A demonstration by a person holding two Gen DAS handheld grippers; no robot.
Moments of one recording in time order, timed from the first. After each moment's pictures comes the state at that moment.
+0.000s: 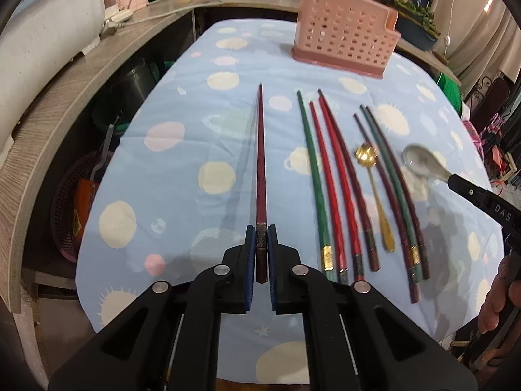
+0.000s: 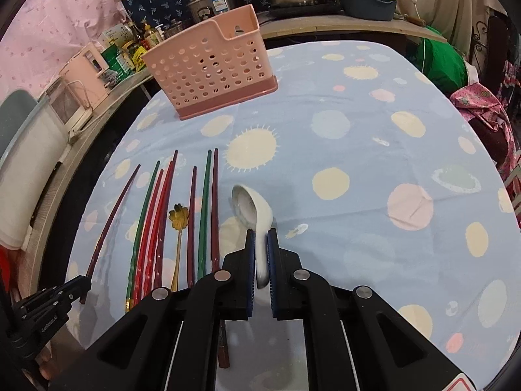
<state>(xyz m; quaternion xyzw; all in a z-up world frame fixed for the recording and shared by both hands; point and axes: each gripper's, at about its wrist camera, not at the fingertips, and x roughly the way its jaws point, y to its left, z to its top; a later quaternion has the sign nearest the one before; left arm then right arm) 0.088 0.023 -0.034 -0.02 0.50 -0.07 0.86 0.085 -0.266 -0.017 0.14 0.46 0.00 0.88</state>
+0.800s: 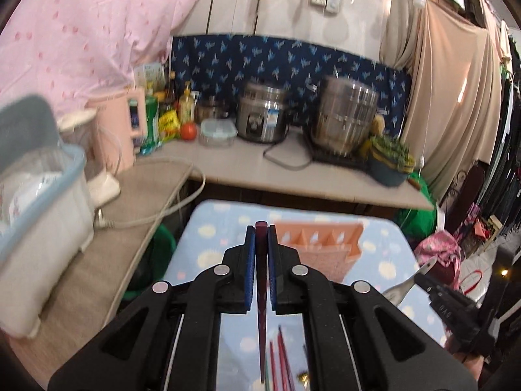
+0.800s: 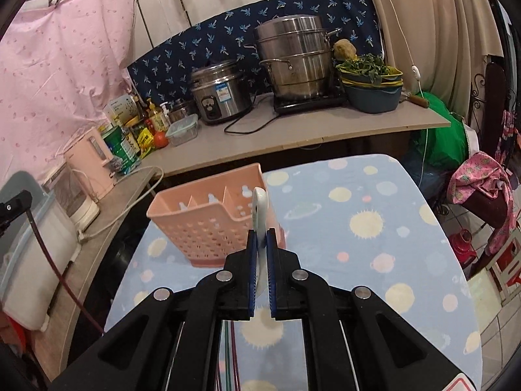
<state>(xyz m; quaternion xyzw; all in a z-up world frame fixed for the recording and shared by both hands) 0.224 0.006 0.195 -0.05 0.26 -0.09 0.96 0.204 -0.304 0.112 0.15 0.32 -0.01 0.94</state>
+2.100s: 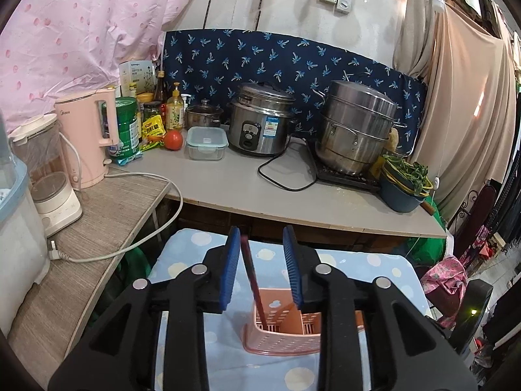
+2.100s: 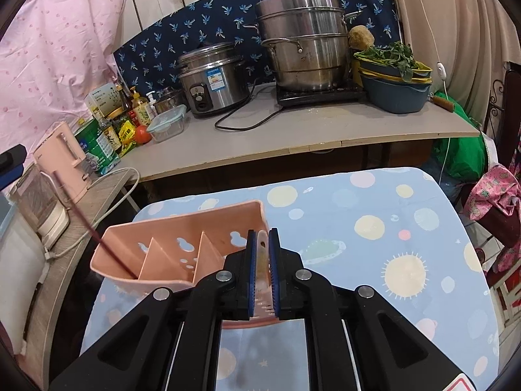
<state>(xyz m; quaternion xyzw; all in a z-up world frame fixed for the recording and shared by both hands) 0.341 -0.032 0.163 -0.07 0.27 -0.08 0.96 0.325 -0.296 0.062 0.13 0.34 -0.02 0.93</state>
